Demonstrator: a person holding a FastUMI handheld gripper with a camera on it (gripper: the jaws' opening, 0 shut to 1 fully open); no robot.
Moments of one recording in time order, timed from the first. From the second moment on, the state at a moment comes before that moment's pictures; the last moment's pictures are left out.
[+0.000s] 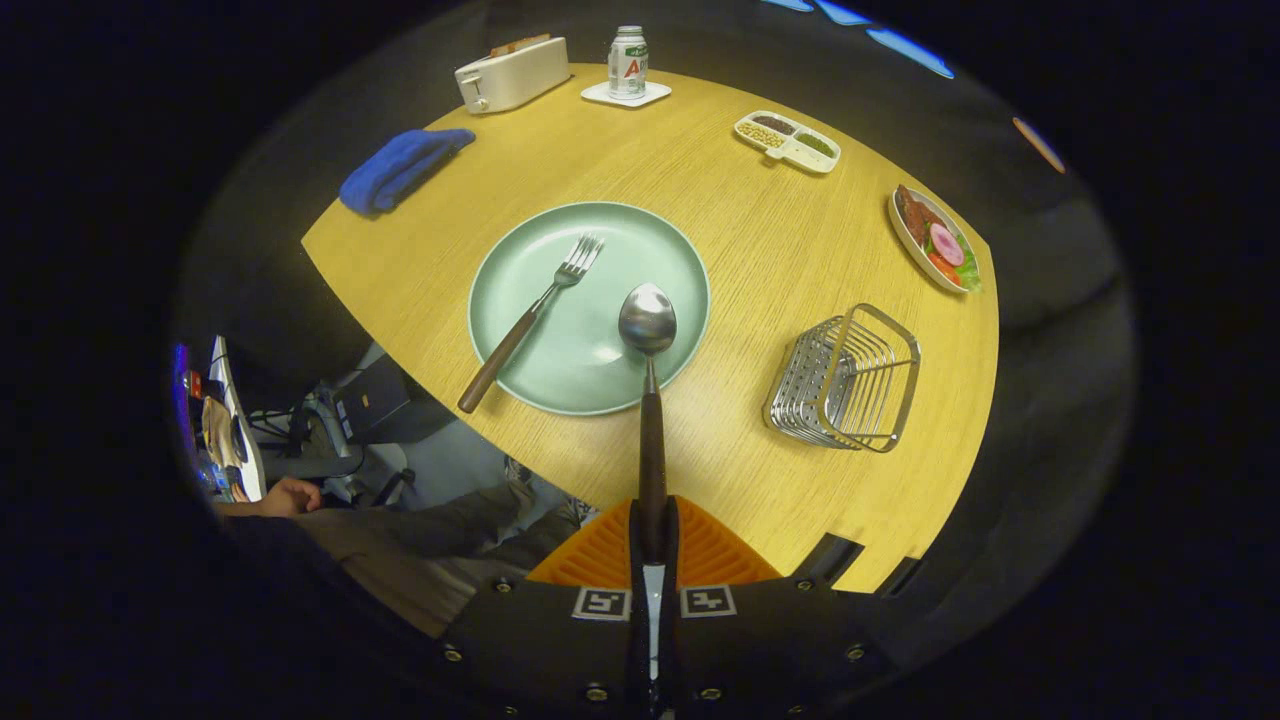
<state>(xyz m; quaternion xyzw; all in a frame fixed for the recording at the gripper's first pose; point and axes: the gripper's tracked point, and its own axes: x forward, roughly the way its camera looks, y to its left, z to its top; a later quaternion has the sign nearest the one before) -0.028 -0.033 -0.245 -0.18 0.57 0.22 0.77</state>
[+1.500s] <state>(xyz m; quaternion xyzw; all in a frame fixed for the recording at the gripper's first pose) 0.021 -0.147 -0.213 -0.11 0.68 0.14 0.71</state>
